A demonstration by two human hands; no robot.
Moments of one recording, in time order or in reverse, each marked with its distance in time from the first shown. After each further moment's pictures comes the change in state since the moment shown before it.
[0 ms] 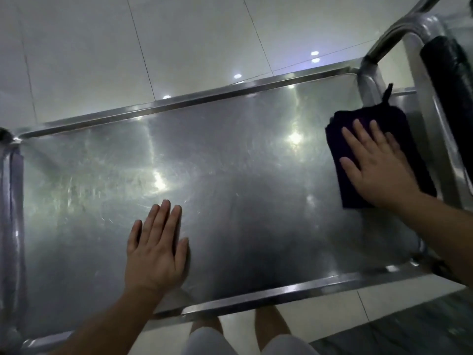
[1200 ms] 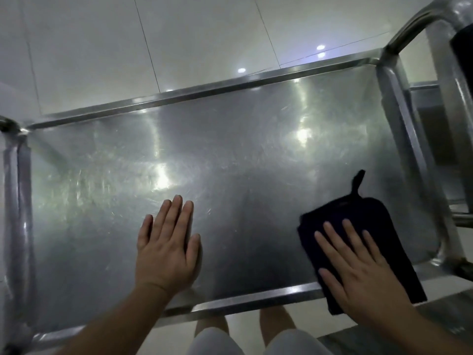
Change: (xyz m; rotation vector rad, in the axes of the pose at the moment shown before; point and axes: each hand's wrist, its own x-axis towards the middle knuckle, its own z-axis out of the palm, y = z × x) left_hand -0.001 -0.001 -0.003 0.014 -0.038 0.014; right_hand -0.176 -0.081 0.075 -0.078 -0.089 -0.209
